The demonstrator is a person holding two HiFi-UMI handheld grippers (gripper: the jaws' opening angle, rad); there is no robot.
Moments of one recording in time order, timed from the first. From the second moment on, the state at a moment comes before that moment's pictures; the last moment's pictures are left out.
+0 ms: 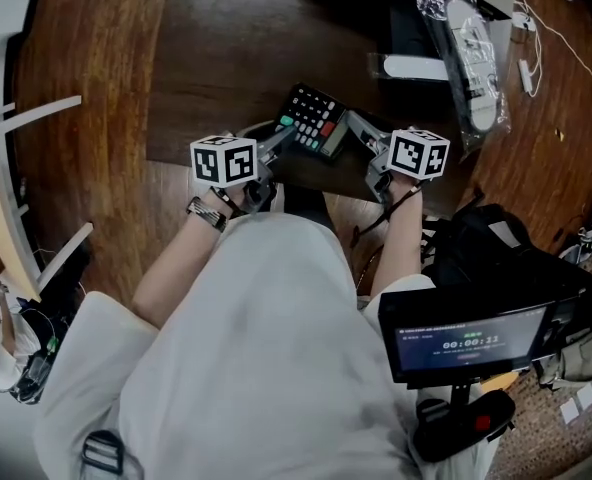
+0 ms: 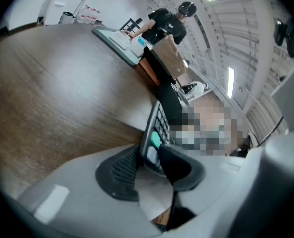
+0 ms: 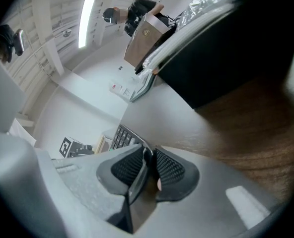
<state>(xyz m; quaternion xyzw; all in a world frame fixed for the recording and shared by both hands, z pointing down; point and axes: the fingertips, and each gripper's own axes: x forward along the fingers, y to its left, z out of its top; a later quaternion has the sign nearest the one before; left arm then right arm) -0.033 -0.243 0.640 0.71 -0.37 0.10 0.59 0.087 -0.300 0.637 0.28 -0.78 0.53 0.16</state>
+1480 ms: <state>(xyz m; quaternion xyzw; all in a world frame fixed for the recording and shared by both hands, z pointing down) -0.057 -0.225 0.491 0.85 -0.25 0.02 0.46 0.066 -0.240 0.445 0.40 -0.85 0.34 0.06</state>
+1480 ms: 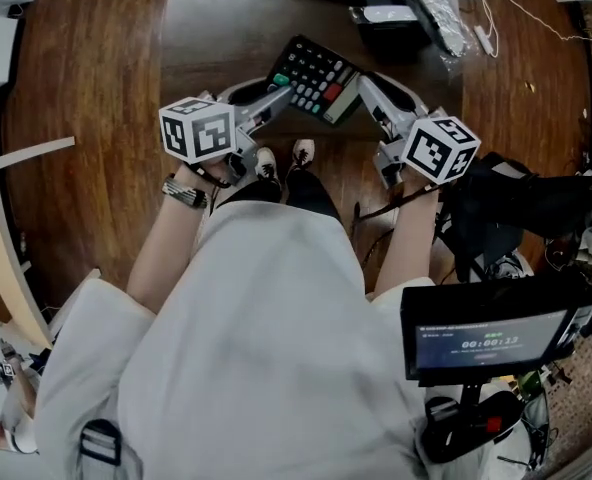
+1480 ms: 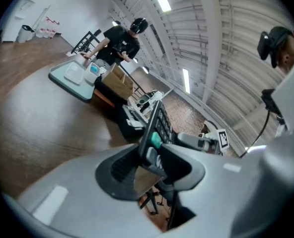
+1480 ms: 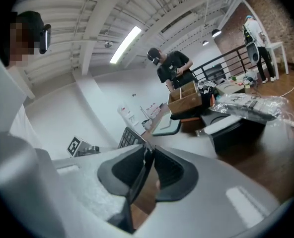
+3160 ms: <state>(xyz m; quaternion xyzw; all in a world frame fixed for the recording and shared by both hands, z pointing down) -0.005 -0.225 0.363 0.92 -0.25 -0.02 0.29 0.118 -0.222 0.306 0.38 -0.91 0.17 -0.03</state>
